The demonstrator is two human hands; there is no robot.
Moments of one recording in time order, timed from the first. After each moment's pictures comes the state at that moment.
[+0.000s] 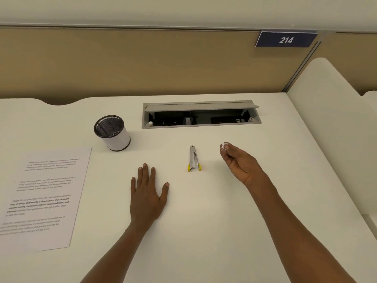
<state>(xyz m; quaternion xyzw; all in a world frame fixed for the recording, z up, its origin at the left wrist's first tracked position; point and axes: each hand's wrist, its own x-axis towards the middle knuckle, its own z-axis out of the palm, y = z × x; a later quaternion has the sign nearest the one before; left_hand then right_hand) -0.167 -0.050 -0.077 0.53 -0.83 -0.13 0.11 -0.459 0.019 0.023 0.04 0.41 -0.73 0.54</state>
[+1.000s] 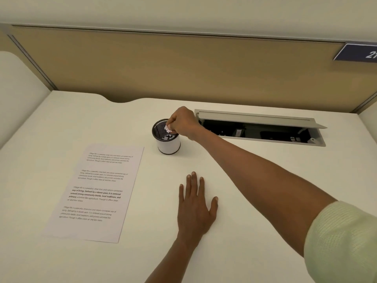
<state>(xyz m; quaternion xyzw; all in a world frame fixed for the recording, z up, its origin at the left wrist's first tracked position) -0.170 -0.049 -0.074 0.53 -0.82 -0.14 0.12 -0.251 -0.246 0.083 -0.51 0.70 -0.33 0.38</state>
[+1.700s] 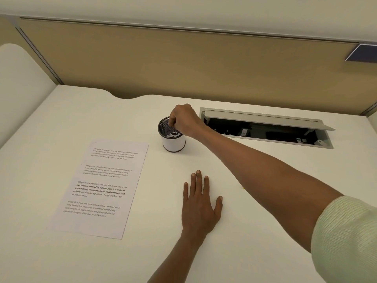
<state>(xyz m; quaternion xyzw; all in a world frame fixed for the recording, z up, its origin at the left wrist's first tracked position) -0.170 -0.049 -0.076 0.53 -0.82 -0.15 0.14 -0.242 -0.256 0.075 -0.69 0.67 -0.20 0.19</state>
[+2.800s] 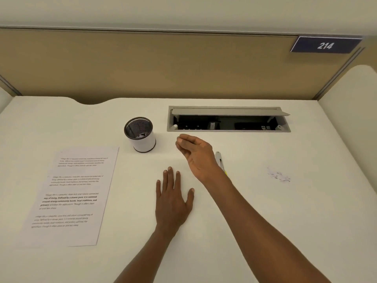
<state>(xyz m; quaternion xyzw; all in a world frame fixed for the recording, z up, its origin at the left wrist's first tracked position) -0.166 -0.051 -0.077 0.53 -0.83 -0.13 0.11 -0.296 -0.100 0.055 -0.10 0.44 -0.69 0.57</state>
